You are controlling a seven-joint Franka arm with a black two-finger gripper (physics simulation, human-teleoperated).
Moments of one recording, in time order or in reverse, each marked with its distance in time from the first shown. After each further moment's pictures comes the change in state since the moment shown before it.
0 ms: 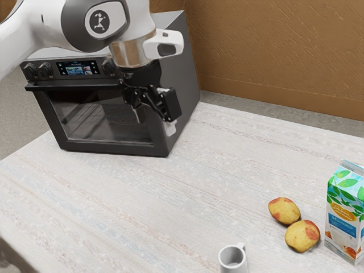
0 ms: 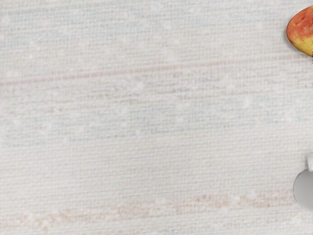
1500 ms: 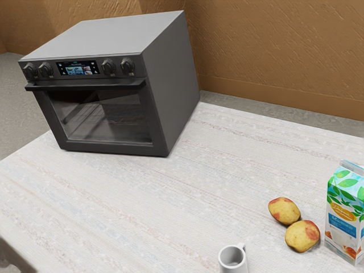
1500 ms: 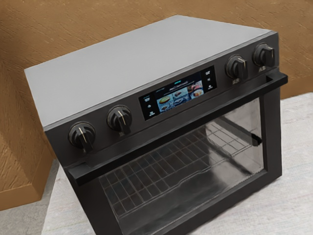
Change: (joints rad) arm 1.446 -0.411 -0.005 -0.484 -1.113 0.239 1.632
